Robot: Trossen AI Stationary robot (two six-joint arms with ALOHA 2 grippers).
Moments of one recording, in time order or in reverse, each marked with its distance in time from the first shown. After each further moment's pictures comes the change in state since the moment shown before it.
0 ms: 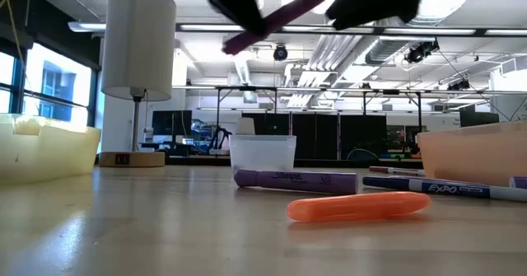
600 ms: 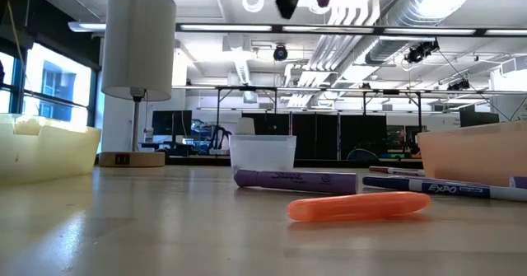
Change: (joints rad) left arm 0.291 -0.042 -0.134 0.682 0.630 0.189; right arm 0.243 -0.054 0.000 -0.250 0.376 0.379
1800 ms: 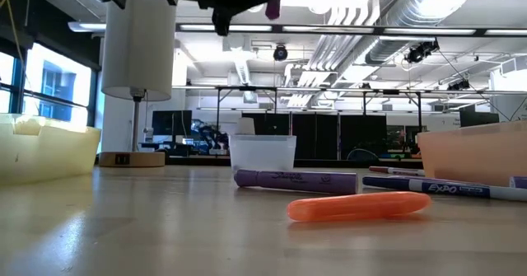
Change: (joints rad) left arm -0.115 -0.258 -0.589 0.660 -0.431 -0.147; right arm -0.373 0.009 -0.001 0.714 -0.459 -0.764
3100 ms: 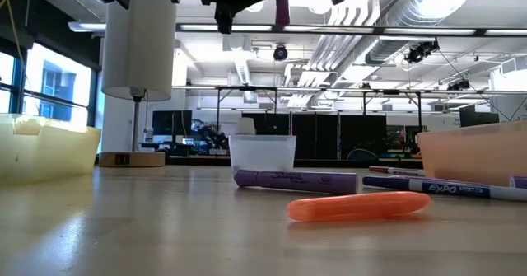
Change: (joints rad) left arm 0.004 0.003 0.003 0.044 0.044 -0.044; right arm -0.111 0.011 0.001 0.029 -0.268 -0.064
